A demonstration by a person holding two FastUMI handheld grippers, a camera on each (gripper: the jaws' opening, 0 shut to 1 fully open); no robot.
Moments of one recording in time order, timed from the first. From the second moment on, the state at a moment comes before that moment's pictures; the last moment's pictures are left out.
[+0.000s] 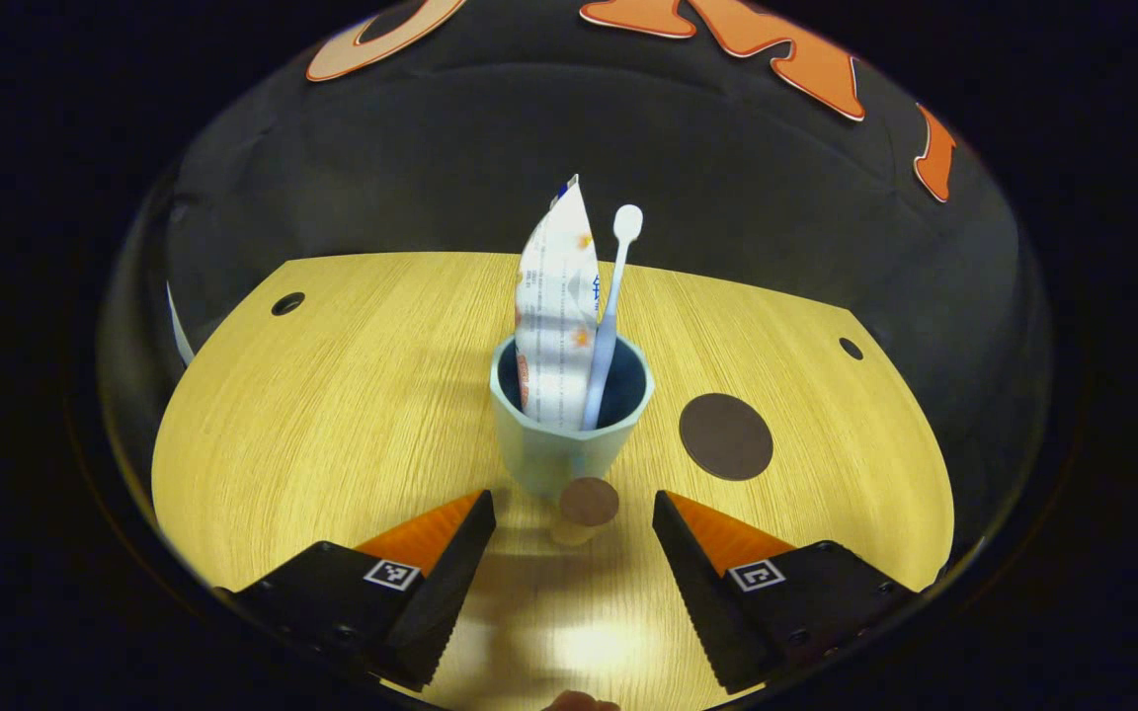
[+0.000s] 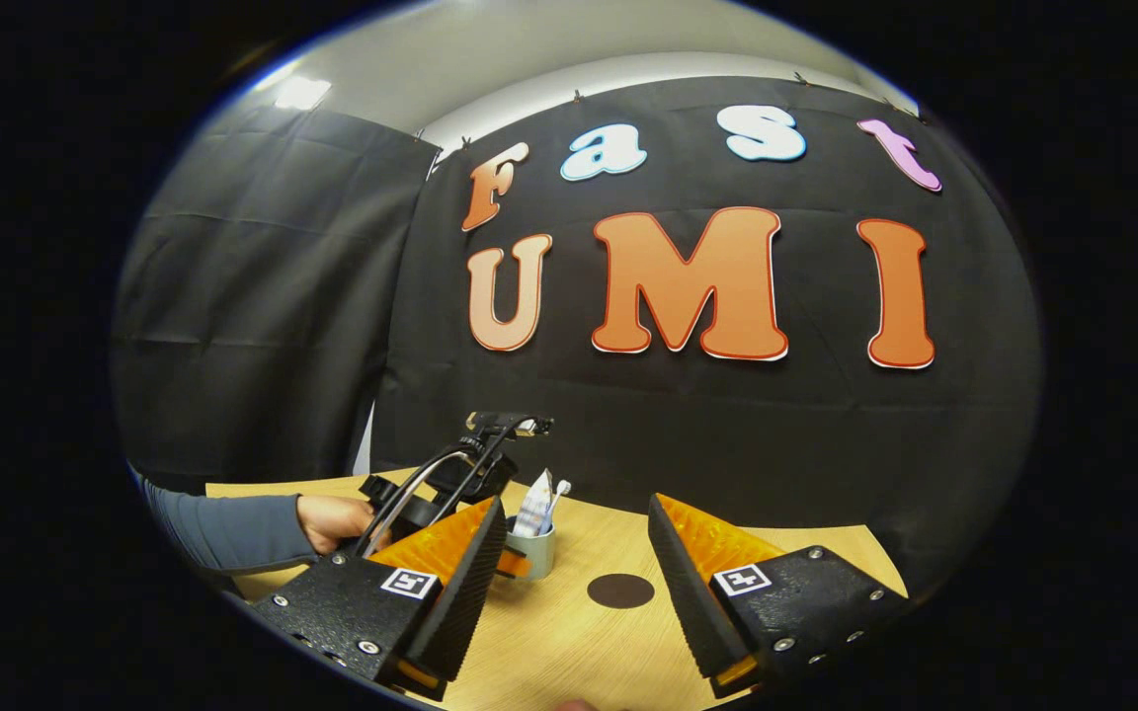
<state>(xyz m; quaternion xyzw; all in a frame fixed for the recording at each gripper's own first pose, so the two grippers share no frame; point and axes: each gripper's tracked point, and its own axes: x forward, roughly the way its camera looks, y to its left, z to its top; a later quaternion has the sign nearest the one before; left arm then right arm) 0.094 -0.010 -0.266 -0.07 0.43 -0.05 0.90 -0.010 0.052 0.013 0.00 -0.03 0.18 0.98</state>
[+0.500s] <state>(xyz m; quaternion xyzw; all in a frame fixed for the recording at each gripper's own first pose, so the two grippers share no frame) 0.103 -0.002 -0.272 -0.03 0.46 -0.03 0.89 -0.027 0.052 0.021 -0.01 -0.04 0.20 0.98</state>
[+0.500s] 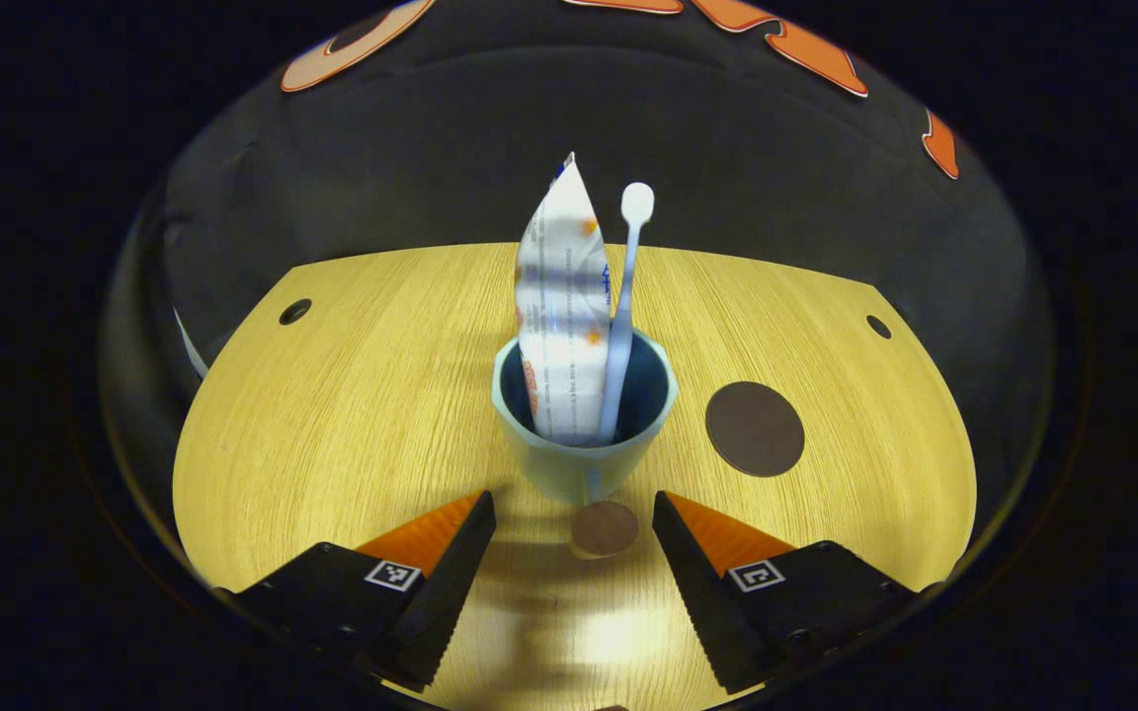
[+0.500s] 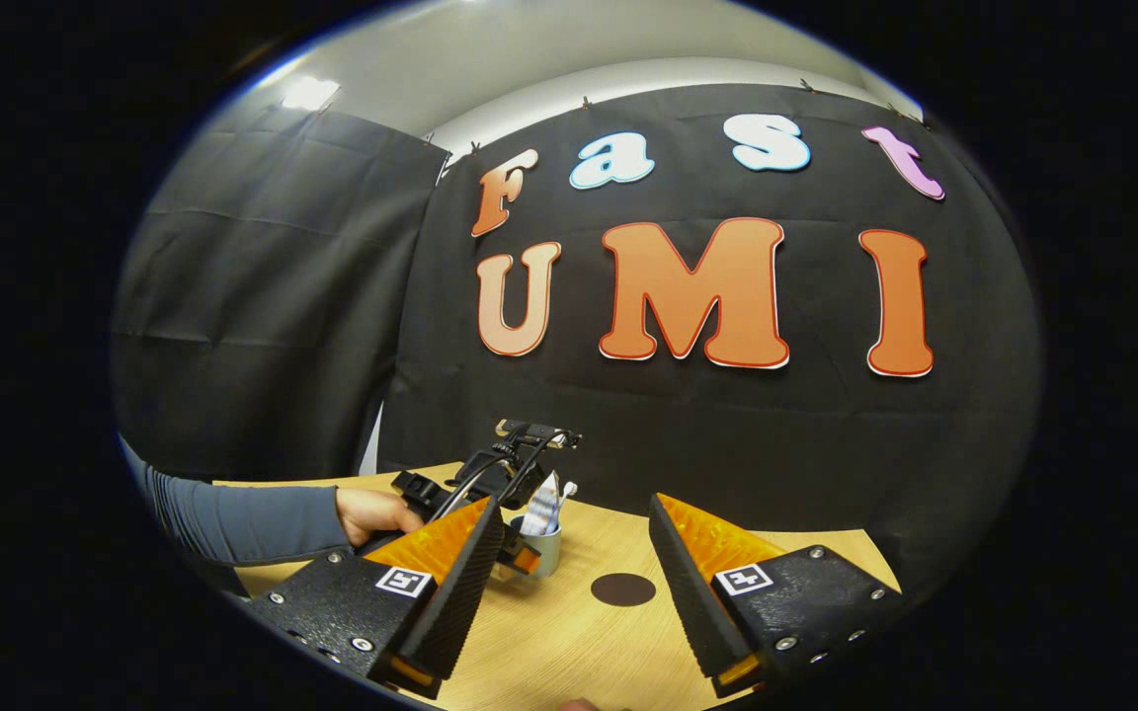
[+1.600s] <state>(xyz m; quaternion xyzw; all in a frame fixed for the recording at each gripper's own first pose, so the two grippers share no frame) 0.116 -0.002 -0.274 -0.04 0.47 -0.02 0.88 -0.031 -0.009 -0.001 0.04 -0.02 0.15 0.99</state>
